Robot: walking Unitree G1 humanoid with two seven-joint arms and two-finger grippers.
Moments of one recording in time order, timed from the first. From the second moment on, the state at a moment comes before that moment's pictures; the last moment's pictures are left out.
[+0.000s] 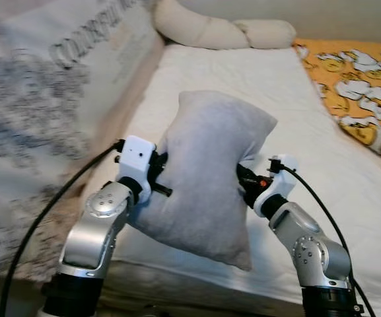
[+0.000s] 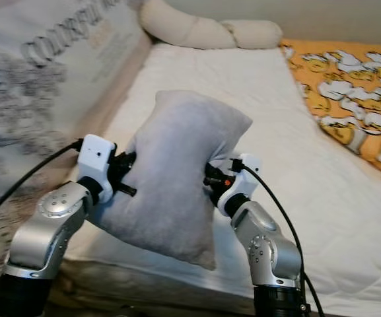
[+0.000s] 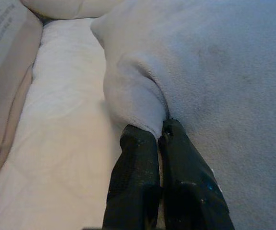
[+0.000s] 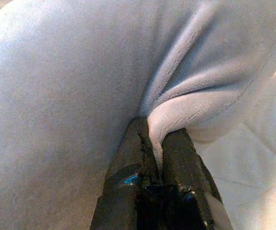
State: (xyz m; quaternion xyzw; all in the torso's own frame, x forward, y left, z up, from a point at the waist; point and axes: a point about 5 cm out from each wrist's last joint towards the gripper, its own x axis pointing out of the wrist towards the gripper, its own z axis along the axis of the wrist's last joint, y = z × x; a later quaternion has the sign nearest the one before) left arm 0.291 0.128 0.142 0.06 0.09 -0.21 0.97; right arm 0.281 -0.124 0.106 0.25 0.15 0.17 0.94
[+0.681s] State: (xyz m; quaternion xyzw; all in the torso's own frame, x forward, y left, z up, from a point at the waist) left arm 0.294 0.125 0.140 0.06 0.10 -0.21 0.97; right arm 0.283 -0.125 0.105 0.23 0.15 0.17 0.95
